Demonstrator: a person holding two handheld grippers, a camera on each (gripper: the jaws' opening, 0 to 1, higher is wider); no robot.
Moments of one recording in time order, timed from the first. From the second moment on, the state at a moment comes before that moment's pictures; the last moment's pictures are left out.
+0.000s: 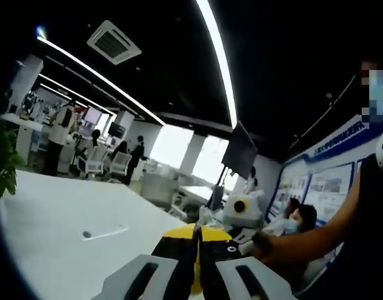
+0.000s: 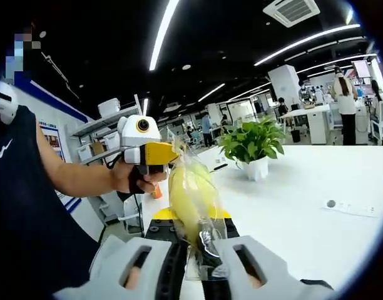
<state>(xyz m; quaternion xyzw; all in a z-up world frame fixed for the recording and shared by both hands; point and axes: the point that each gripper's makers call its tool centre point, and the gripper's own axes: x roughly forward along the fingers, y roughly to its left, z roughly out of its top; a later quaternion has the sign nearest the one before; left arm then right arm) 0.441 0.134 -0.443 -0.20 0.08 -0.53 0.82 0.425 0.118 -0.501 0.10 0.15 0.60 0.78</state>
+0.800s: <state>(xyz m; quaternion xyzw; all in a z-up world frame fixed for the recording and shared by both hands) 0.433 0.134 -0.450 -0.16 0.09 -0.51 0.84 0.418 0.117 -0.506 0.08 0.17 0.60 0.77</state>
